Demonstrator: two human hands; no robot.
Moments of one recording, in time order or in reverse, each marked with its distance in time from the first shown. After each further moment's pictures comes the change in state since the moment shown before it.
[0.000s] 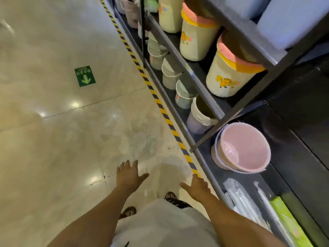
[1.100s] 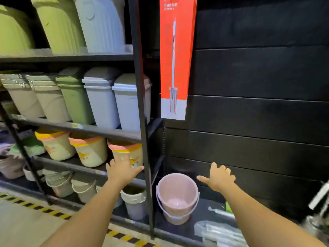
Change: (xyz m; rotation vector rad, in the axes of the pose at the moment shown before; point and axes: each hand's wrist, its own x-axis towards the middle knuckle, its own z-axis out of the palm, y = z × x) left_hand -0.097 0.219 -0.283 0.091 0.477 0.810; right_hand -0.256 0.127 -0.147 0.382 0.824 0.573
